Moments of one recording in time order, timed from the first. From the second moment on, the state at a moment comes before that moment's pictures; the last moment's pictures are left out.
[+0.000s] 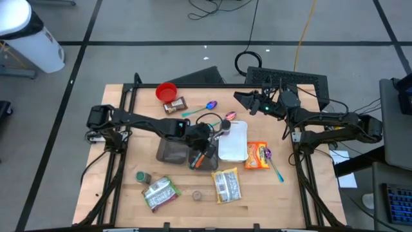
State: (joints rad) left arm -0.04 1.75 1.25 -0.39 0.06 -0.96; right arm -0.35 1.06 0.58 0.67 0.00 0.78
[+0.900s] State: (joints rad) left arm -0.06 1.81 1.25 -0.49 0.04 -1.00; right arm -0.35 1.06 0.58 0.65 0.00 0.78
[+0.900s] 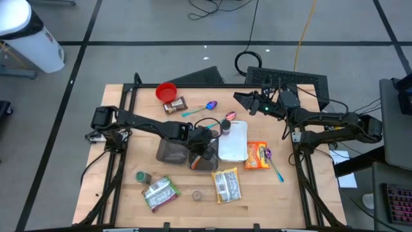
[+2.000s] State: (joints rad) left arm -0.01 1.86 1.25 -0.47 0.08 -0.96; right arm -0.35 1.06 0.58 0.64 0.00 0.78
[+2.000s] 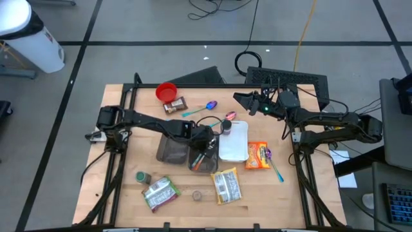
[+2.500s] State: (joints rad) left arm 0.03 1.63 1.25 -0.39 0.17 -0.85; right arm -0.35 1.06 0.58 0.58 0.00 0.77
